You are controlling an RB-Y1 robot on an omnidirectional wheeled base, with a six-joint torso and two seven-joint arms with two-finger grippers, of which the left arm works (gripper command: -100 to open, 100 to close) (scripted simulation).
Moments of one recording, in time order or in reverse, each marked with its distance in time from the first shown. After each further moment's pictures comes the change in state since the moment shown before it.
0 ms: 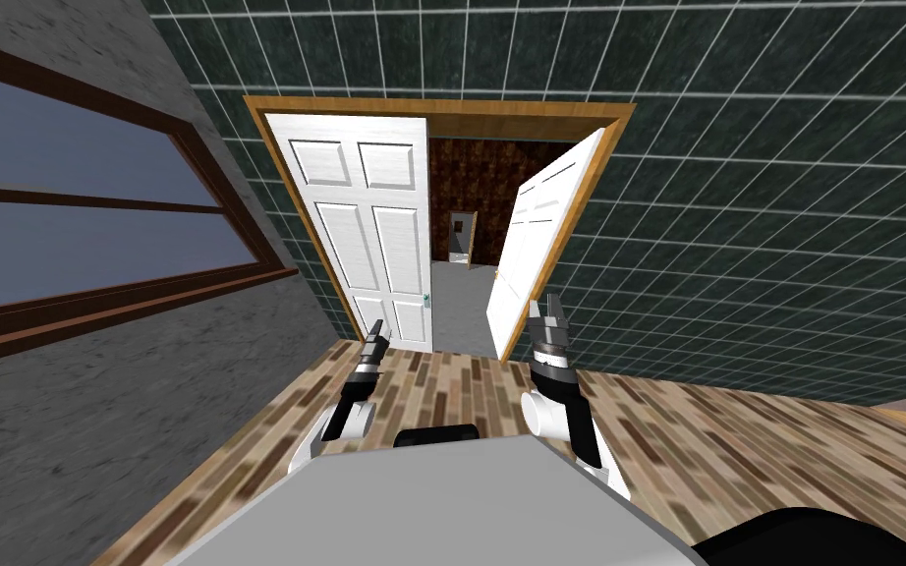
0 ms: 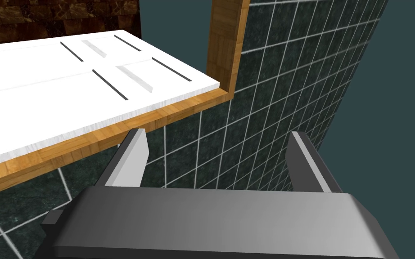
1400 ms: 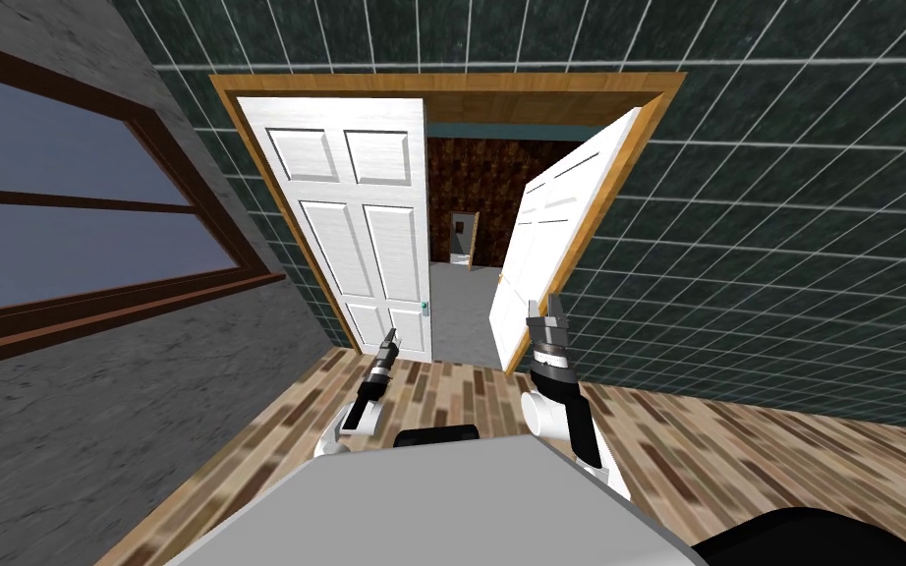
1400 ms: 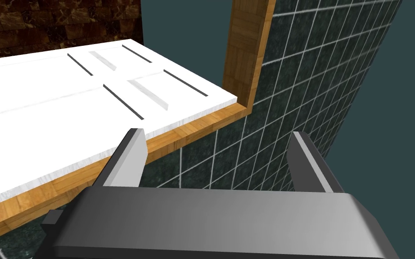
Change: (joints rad) arm -0.162 0.009 -0.029 0.391 0.009 -0.095 -0.011
